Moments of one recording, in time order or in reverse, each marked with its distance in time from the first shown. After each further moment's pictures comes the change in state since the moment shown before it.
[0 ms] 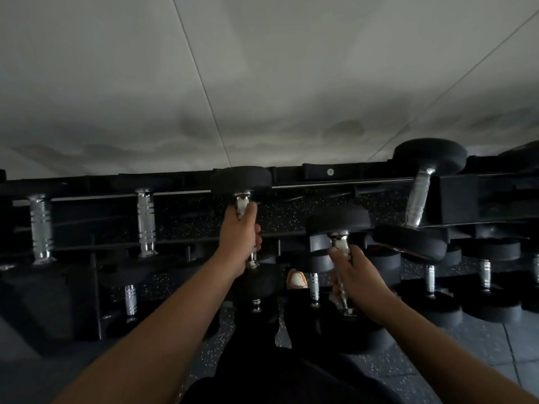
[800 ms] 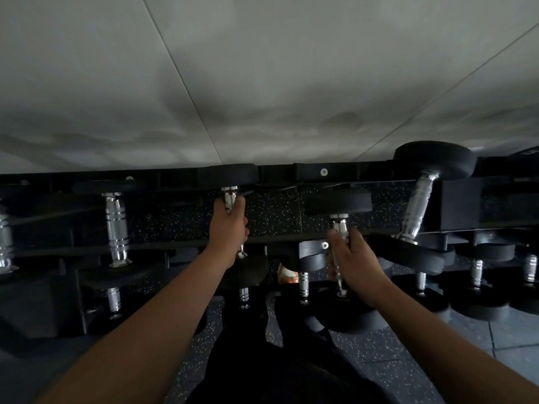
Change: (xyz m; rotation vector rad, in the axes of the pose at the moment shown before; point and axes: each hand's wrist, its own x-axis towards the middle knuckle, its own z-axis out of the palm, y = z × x) left_hand 0.046 -0.012 0.022 0.023 0.066 -0.008; right_hand 0.051 -0.015 -0.021 0.019 0.044 -0.014
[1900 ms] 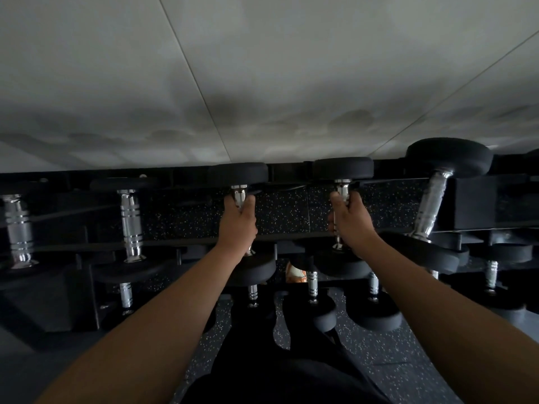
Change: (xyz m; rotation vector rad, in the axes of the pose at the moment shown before) left_hand 0.006 -0.008 -0.006 0.059 -0.045 0.055; right_hand 0.075 -0.013 0.017 0.020 0.085 -0.112
